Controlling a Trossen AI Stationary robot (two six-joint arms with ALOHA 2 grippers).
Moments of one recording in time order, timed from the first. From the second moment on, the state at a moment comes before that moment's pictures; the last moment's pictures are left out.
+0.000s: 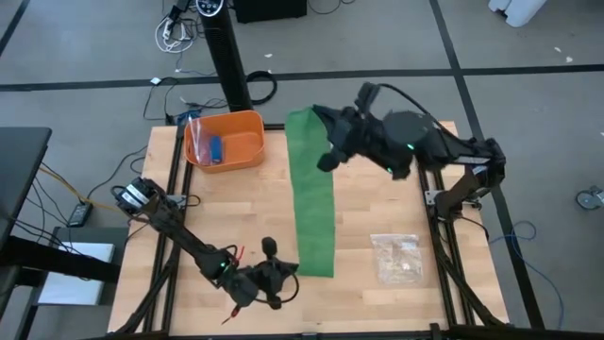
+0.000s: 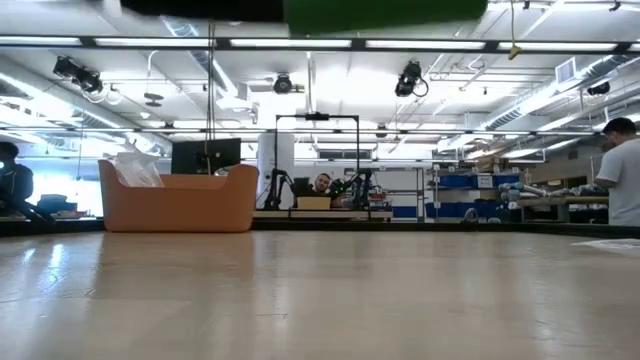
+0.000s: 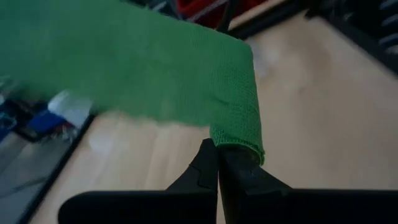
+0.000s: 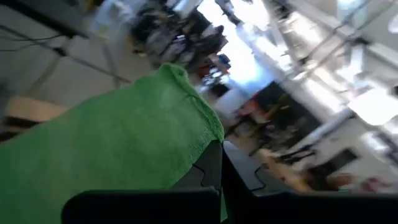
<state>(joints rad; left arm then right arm) -0.69 1.78 0.98 0.39 -0.88 0.18 0.15 1.63 2.10 -0.49 0.83 -0.69</state>
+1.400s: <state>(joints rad) -0.87 1.78 1.26 0.43 -1.00 0.32 -0.33 1.63 1.44 -0.48 0.17 -0.17</state>
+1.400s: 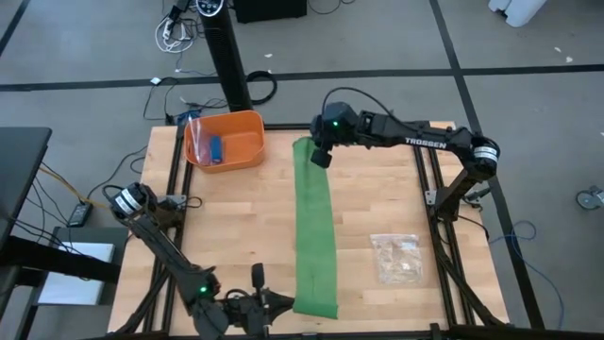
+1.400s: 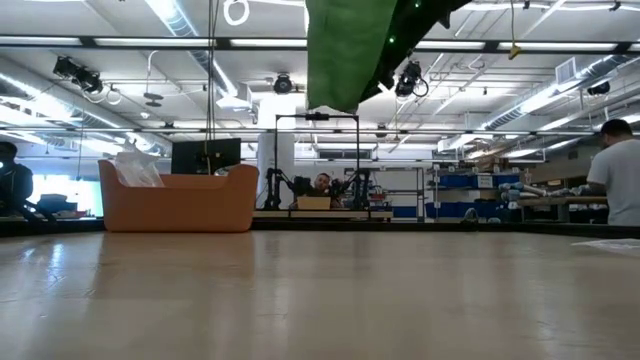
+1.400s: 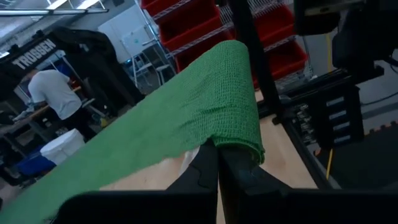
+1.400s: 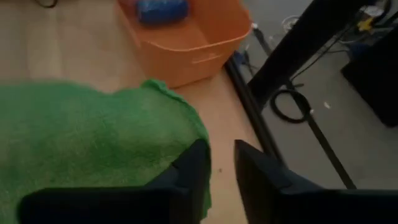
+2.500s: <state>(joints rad) -0.84 1.62 1.30 0.25 -1.08 0.44 -0.12 1.10 0.98 -0.31 -0.05 -0.13</state>
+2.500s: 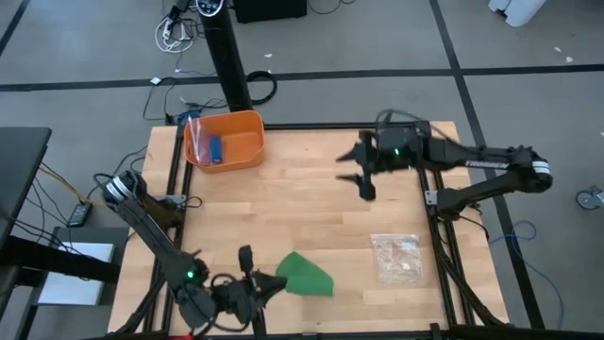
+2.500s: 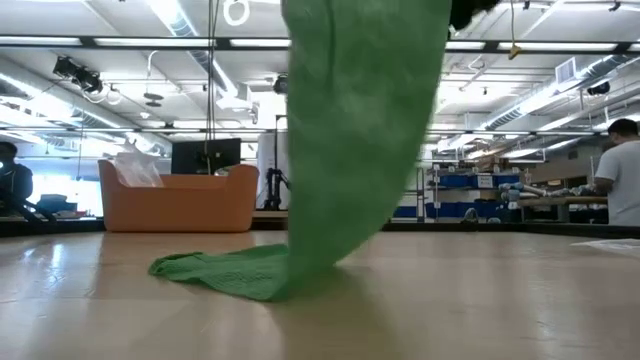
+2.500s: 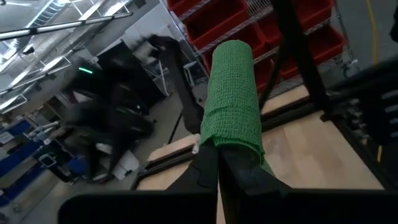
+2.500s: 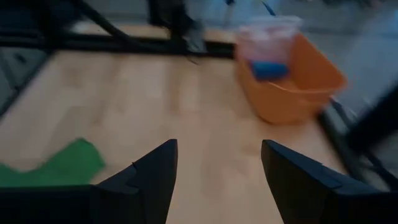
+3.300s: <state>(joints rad) -0.74 1.35 1.49 -0.27 -0.99 0.43 0.18 1.51 0.52 0.75 -0.14 0.08</state>
